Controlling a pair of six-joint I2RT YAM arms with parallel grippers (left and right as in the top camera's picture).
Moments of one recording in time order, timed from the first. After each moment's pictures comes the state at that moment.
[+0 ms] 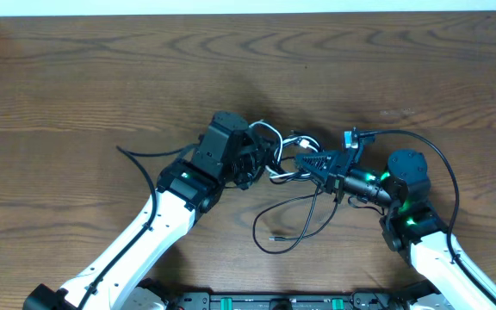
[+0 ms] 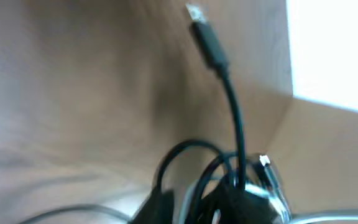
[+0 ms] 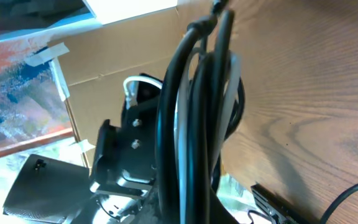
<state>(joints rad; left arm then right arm) -0.56 1.32 0.89 -0.30 0.26 -1.51 0.33 1.12 0.42 0.48 -0.80 1.62</state>
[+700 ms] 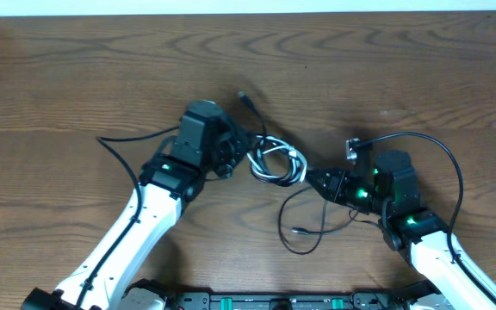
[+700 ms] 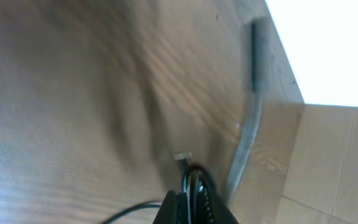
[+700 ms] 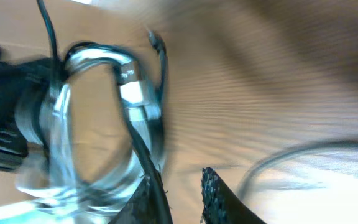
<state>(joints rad) -0.39 1.32 0.89 -0.32 0.29 -1.19 0.32 1.12 0.42 0.04 -0.56 0.81</state>
